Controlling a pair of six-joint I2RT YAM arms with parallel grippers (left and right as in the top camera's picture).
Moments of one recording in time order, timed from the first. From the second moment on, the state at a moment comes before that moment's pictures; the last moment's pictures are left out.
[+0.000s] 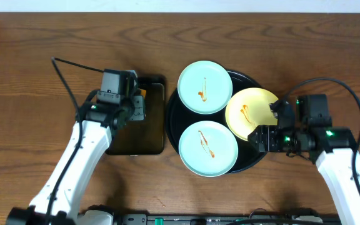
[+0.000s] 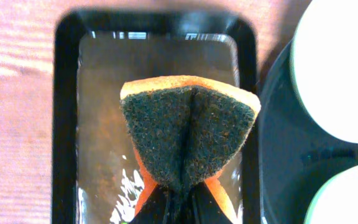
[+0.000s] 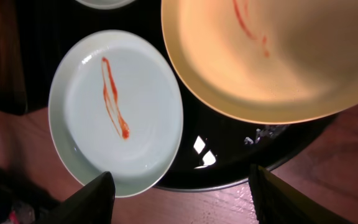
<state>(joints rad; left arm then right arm) -0.19 1.36 0.98 -0.64 0.02 -0.20 0.06 1.20 0.85 -0.93 -0.44 0.10</state>
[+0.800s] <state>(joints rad) -0.19 1.09 0.98 -0.59 0.02 -0.20 0.22 1.63 0.85 -0.78 -0.46 0.20</state>
